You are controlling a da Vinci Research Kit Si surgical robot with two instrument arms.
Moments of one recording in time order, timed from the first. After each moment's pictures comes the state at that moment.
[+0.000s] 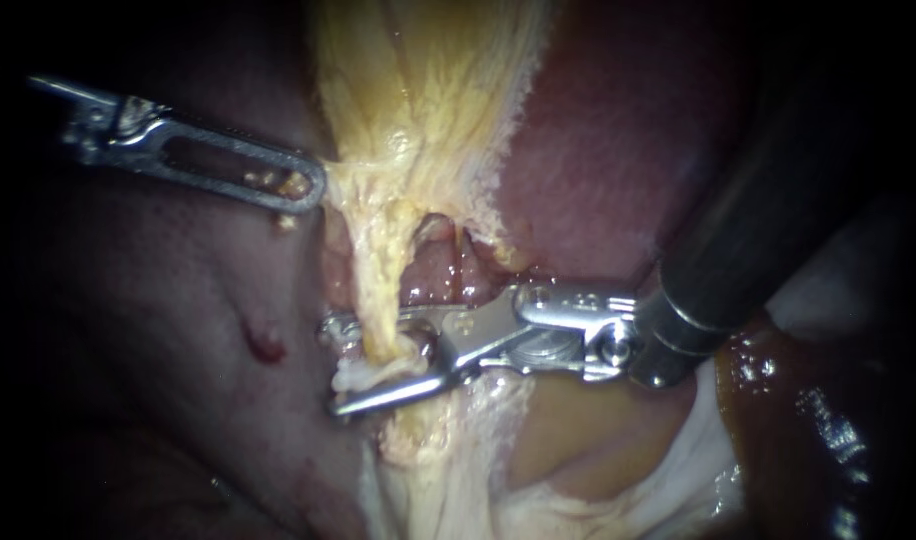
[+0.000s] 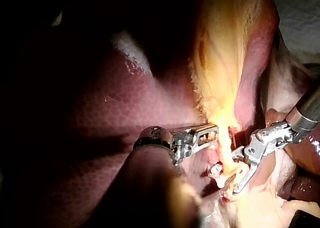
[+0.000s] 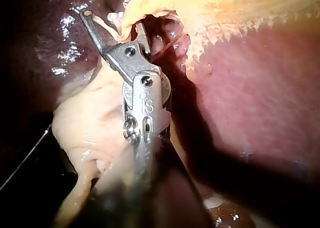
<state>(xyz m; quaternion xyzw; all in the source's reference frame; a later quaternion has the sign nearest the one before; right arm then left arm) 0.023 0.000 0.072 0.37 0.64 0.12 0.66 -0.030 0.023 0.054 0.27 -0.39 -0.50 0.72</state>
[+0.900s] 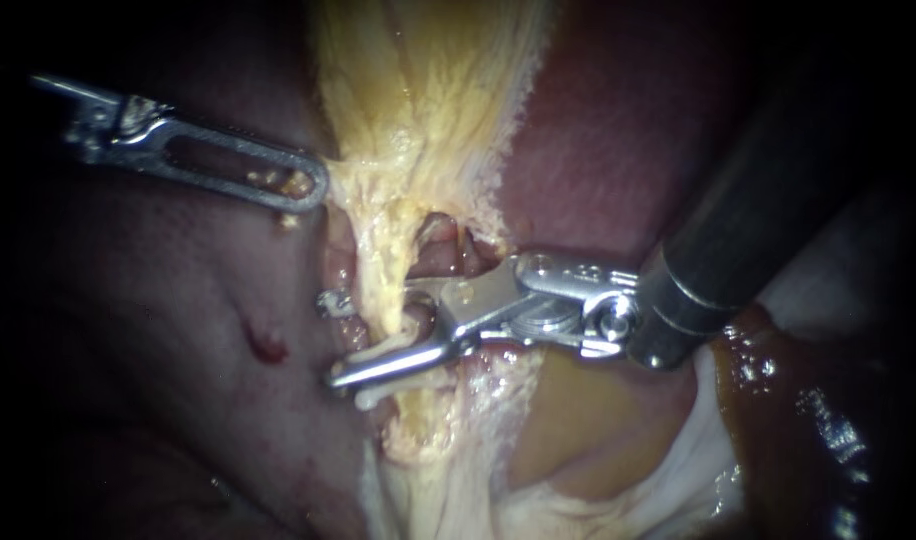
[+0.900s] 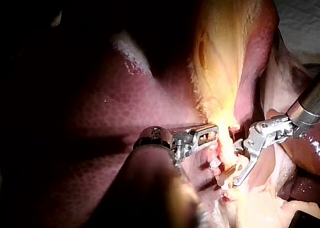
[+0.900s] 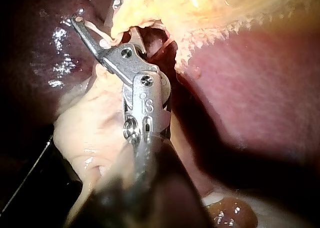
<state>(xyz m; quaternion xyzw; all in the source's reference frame) 0.023 0.003 0.071 0.36 0.64 0.13 0.66 -0.030 0.024 0.054 0.27 -0.39 -0.50 0.72</state>
